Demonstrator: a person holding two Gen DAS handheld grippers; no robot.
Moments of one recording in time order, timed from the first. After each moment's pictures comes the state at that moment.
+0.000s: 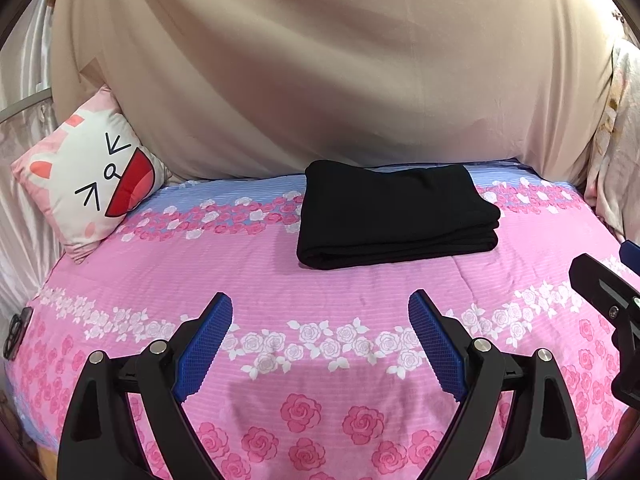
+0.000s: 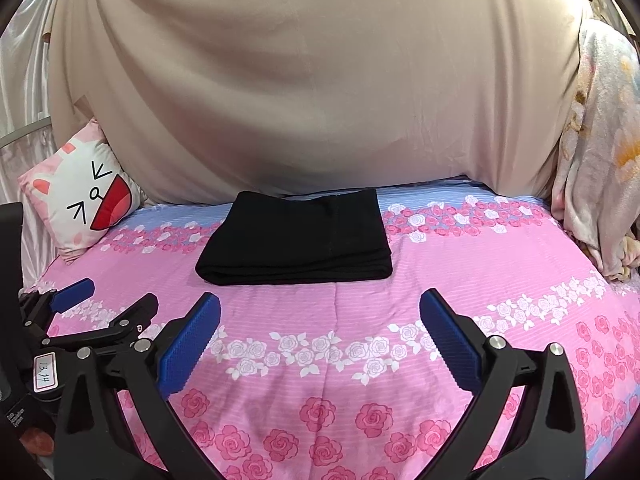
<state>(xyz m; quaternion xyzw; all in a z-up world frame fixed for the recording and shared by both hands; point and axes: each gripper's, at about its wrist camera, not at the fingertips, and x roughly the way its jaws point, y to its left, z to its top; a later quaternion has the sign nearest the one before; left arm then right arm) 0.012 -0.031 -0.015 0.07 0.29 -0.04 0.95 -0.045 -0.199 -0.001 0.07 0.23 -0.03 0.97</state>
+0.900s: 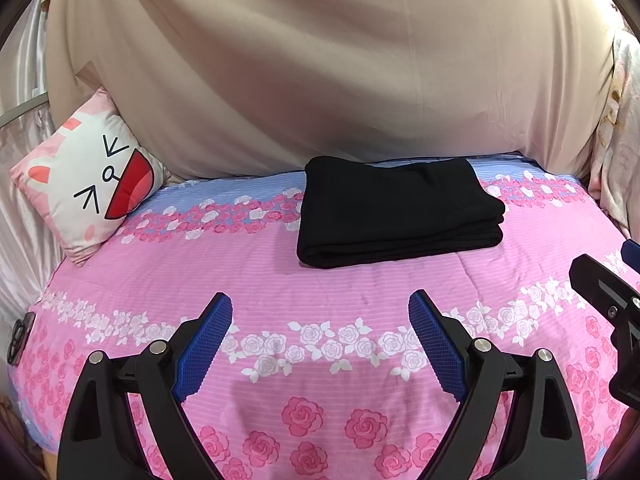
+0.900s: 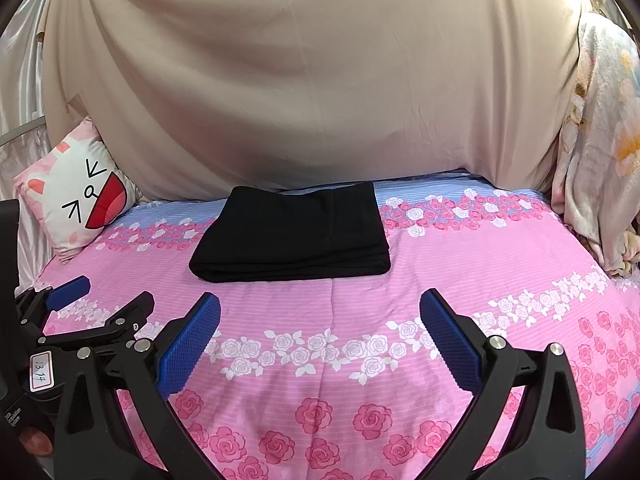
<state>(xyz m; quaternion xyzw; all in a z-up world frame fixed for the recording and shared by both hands) 0.015 -0.029 -0.016 0.08 0.29 -0.04 0.95 -0.040 -0.200 -0.004 0.07 0.24 -0.04 0.97</state>
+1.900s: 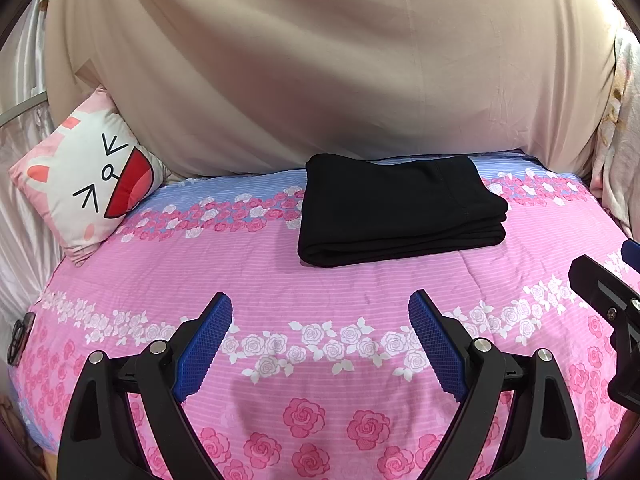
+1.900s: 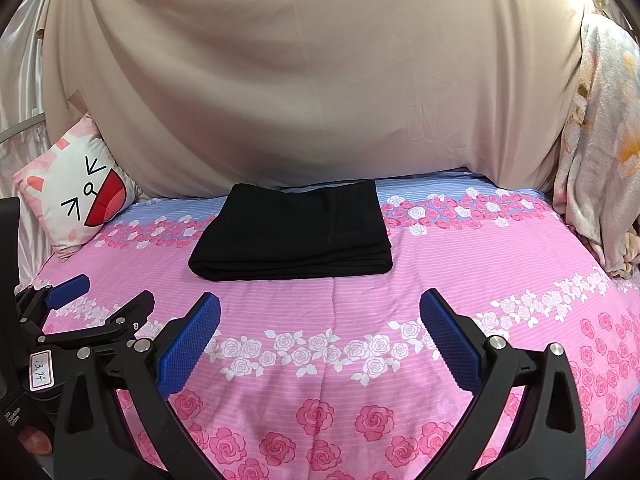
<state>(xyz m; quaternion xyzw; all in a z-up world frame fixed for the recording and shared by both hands) 0.017 -0.028 -0.018 0.08 0.30 -0.04 0.95 -0.038 -0.198 -0.009 0.07 0.24 -0.04 0.97</state>
